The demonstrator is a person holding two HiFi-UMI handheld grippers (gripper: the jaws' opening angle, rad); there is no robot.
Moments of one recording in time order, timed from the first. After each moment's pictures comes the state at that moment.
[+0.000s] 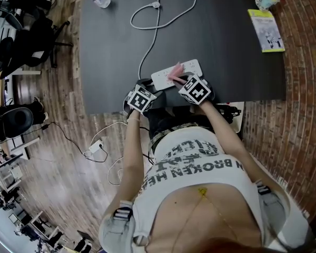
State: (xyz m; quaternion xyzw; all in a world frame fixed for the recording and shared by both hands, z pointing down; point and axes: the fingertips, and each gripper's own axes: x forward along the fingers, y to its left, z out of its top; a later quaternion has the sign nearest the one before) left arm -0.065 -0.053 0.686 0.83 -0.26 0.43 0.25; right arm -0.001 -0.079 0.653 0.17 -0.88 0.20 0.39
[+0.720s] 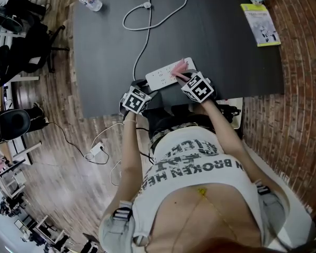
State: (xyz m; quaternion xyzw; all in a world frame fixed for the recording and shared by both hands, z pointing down) left arm -0.065 -0.054 0.689 0.83 -0.26 0.43 0.25; right arm 0.038 -0.092 0.652 0.22 -0.87 0.22 0.38
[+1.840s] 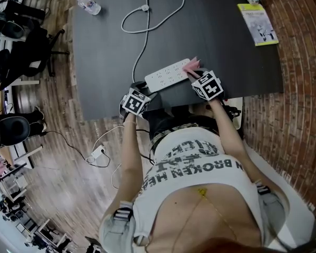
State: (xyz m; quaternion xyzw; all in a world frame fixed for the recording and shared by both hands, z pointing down) left arm -0.067 -0.053 0.689 0.82 -0.26 0.44 0.25; right arm 0.098 -0.111 0.652 0.30 -0.84 0.24 0.38
